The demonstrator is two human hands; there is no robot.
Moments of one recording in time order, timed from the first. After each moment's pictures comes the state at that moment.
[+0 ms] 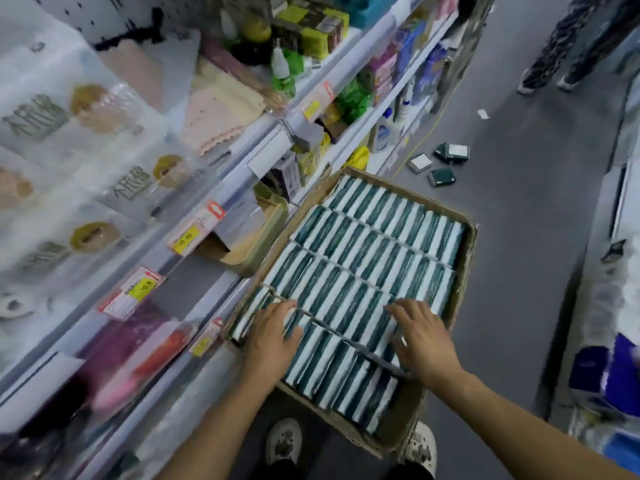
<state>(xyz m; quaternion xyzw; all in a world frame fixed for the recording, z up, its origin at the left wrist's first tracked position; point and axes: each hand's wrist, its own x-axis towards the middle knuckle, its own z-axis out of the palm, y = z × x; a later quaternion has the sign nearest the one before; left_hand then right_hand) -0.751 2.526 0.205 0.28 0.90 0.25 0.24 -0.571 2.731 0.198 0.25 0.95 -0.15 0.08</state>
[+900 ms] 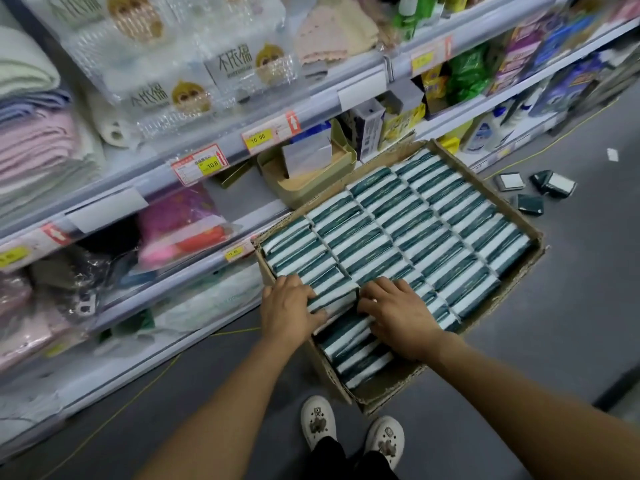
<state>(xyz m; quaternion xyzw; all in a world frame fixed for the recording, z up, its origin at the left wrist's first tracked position) -0.661 2.520 0.197 0.15 0.97 0.06 0.19 -0.596 2.728 0.191 -0.19 0.98 -0.08 0.05</state>
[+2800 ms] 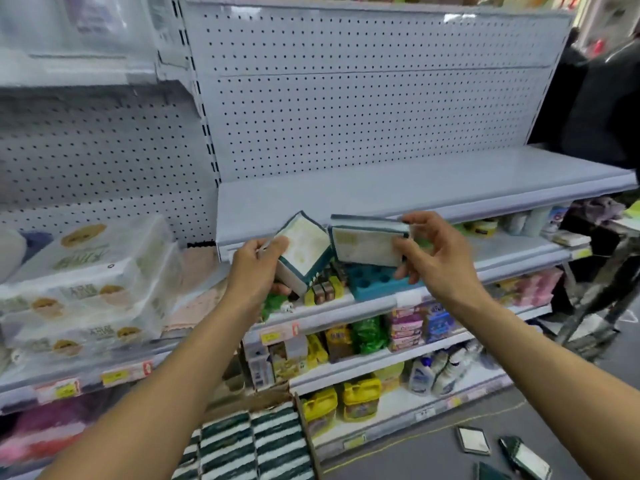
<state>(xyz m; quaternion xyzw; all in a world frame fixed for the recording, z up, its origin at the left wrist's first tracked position) -0.851 2.923 0.564 -0.06 0.72 0.68 -0.08 -0.827 3.176 0.577 -0.12 0.75 -0.62 -0.21</state>
